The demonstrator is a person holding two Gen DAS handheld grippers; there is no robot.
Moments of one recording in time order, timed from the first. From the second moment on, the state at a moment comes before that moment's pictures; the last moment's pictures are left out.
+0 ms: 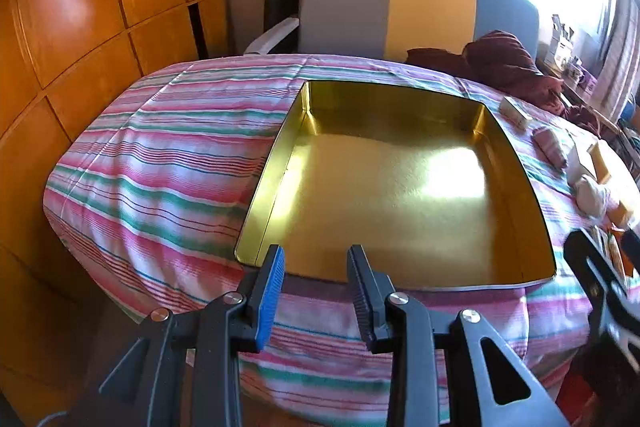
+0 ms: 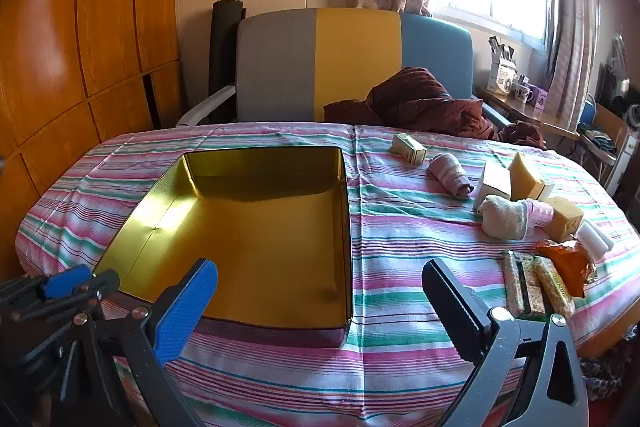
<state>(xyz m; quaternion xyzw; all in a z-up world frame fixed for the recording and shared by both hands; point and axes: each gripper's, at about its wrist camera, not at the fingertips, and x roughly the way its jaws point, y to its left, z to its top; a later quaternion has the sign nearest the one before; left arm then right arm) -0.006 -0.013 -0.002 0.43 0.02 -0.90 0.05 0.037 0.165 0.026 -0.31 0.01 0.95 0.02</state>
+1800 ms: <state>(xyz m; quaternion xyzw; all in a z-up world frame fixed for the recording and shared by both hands) -0.031 0.246 -0.019 0.46 -0.10 -0.85 -0.23 0.055 0.388 -0.004 -0.32 0.09 0.93 0.13</state>
